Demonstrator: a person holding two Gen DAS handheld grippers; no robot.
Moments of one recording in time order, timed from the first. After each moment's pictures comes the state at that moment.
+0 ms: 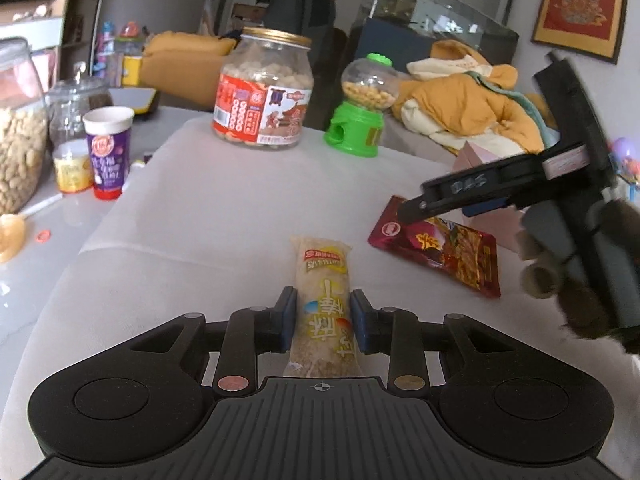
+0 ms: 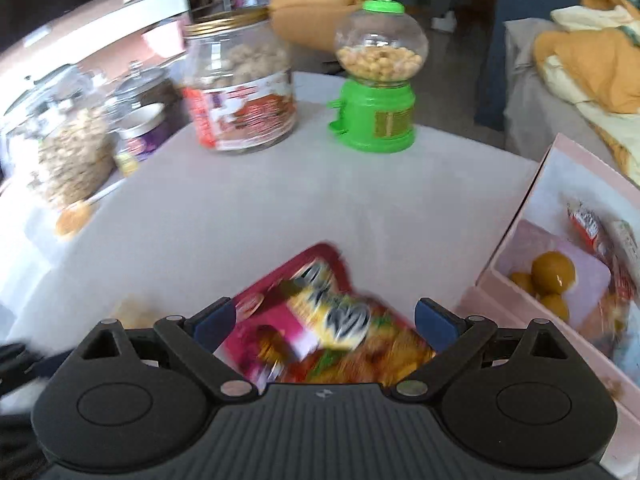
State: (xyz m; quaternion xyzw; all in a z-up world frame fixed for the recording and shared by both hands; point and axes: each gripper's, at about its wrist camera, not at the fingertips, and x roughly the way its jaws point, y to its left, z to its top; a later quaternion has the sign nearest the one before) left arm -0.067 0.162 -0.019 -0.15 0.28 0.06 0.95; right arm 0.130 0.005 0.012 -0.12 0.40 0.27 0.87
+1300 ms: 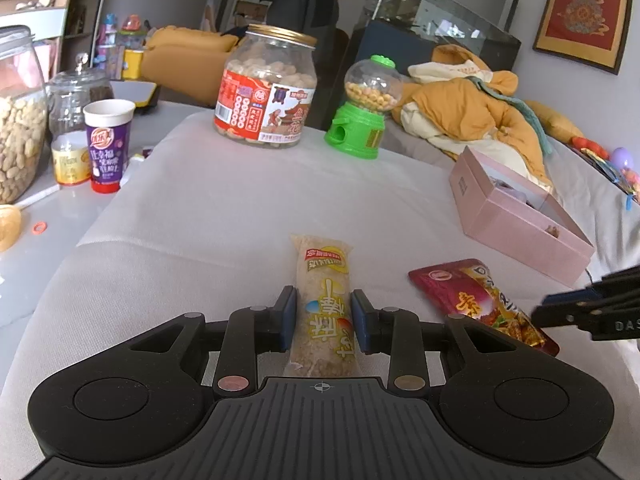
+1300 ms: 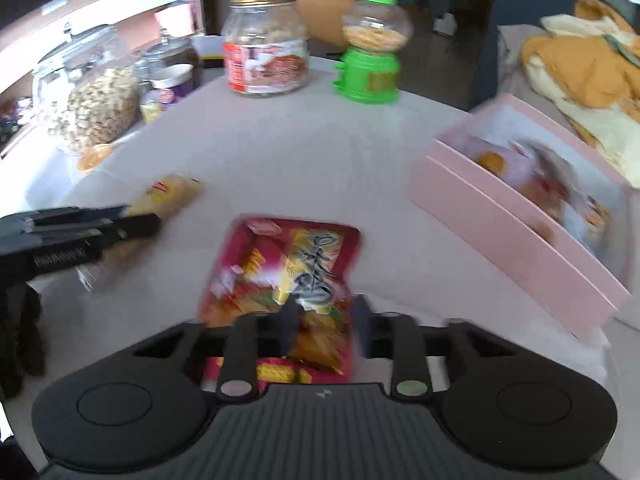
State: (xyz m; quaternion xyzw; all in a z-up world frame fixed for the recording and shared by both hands) left arm -0.066 0.167 -0.021 -0.16 0.28 0.06 0.94; right arm 0.023 -0.066 0.020 -0.16 0.40 0.27 0.86
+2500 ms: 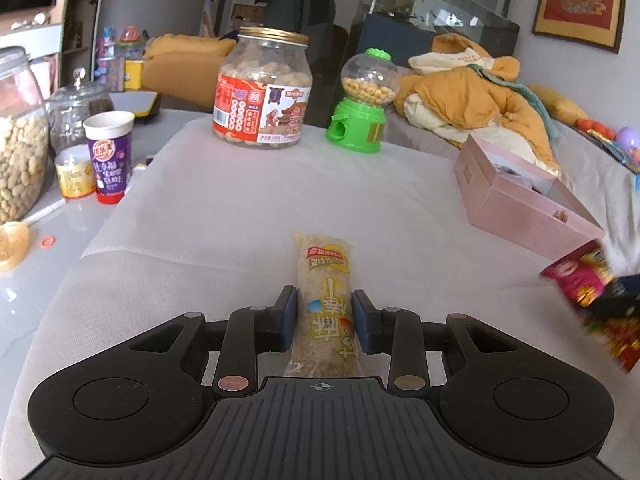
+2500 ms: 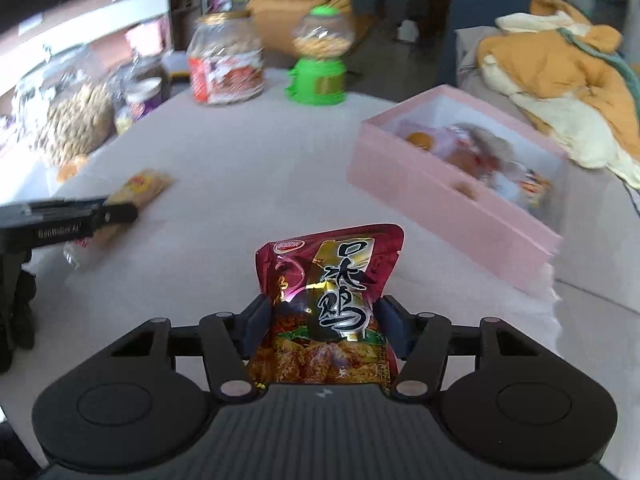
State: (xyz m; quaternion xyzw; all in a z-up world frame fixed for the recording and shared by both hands) left arm -0.065 0.157 -0.019 -0.13 0.29 0.07 0.95; right arm -0.005 -0.115 0.032 -0.13 0.38 0.23 0.89
